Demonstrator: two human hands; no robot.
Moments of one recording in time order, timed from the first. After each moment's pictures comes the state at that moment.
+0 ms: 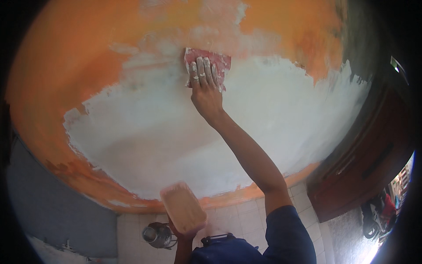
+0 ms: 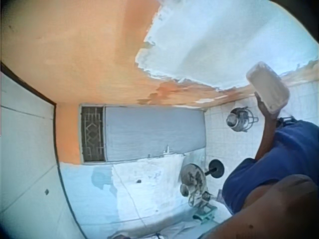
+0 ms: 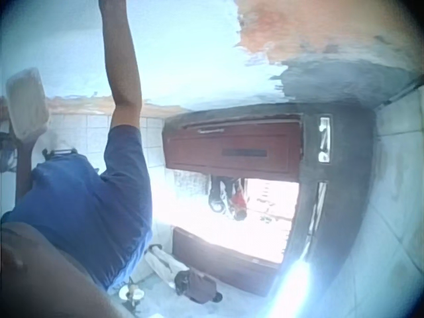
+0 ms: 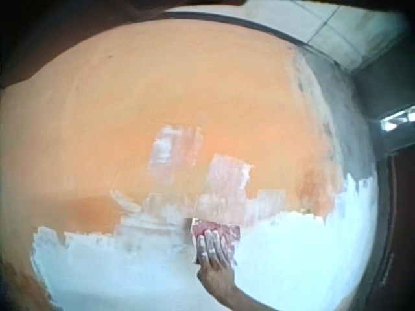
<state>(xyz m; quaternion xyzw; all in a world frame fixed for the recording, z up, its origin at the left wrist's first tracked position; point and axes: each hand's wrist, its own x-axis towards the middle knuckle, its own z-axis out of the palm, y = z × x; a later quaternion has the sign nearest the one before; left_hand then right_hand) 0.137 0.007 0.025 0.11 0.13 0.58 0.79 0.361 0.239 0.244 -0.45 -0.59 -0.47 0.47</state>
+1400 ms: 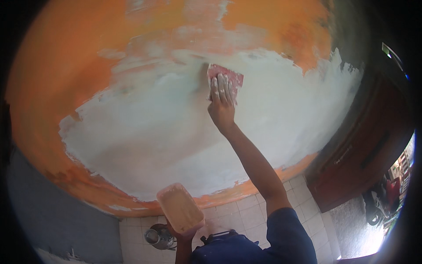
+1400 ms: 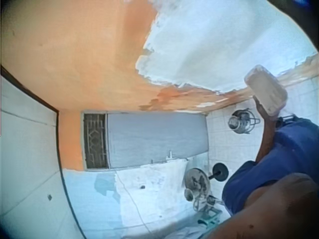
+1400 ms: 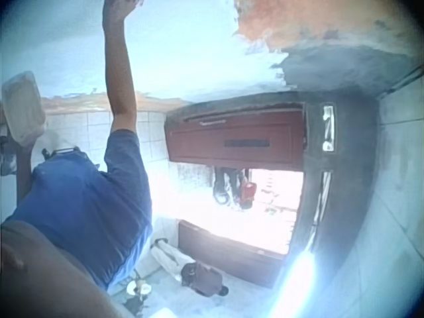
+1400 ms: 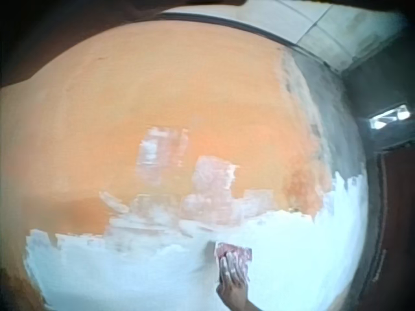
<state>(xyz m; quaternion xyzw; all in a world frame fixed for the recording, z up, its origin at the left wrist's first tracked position) 0.128 0.003 -0.030 0.39 0.24 0.62 0.64 0.416 0.219 0.170 -0.51 -0.55 -0.41 0.52</state>
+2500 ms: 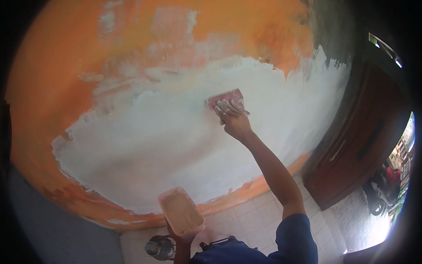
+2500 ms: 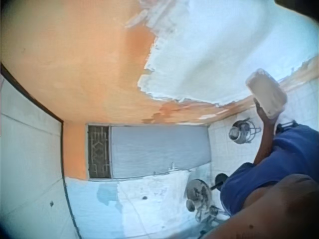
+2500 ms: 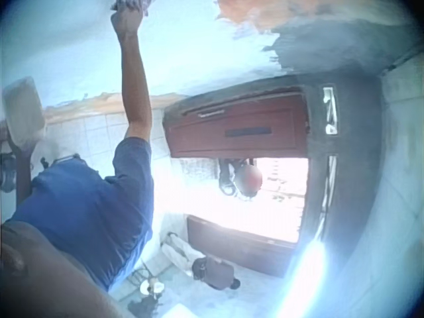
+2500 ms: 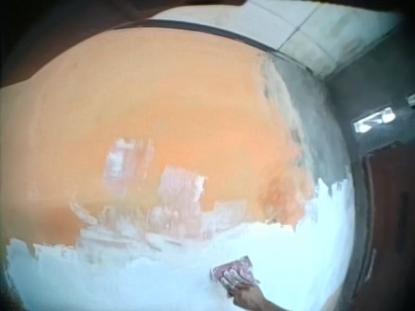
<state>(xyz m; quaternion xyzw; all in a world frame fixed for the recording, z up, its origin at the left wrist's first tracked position) 0.181 0.011 0.024 0.15 0.12 0.56 0.81 0.530 0.164 0.153 -0.52 -0.68 -0.36 0.38</state>
